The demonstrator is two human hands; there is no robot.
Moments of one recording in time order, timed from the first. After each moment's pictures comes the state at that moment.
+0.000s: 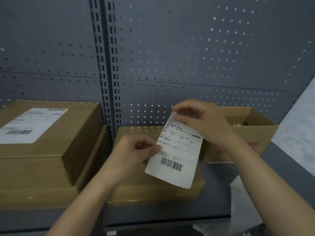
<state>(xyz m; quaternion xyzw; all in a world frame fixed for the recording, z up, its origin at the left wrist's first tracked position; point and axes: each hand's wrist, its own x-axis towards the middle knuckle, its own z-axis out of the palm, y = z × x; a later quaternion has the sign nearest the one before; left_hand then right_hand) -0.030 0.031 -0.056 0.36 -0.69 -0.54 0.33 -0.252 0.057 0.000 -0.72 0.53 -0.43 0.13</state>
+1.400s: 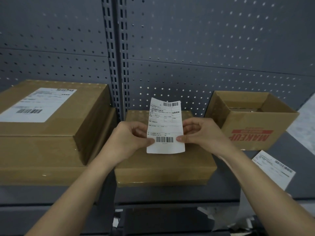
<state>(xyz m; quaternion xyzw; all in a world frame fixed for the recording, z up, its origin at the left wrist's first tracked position) -0.004 0.002 -0.088 0.45 -0.70 -0.45 0.31 -0.238 0.057 -0.073 -0.56 0.64 -0.40 0.34</state>
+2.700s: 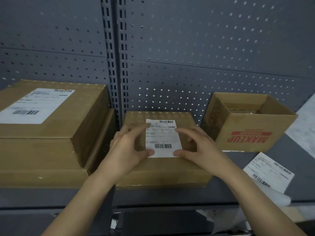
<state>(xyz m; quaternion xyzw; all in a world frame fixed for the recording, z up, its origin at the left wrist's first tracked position) -0.001 0.011 -0.112 0.49 -0.78 -0.29 0.27 -0.240 0.074 -0.109 -0.69 0.65 -0.27 0.17</state>
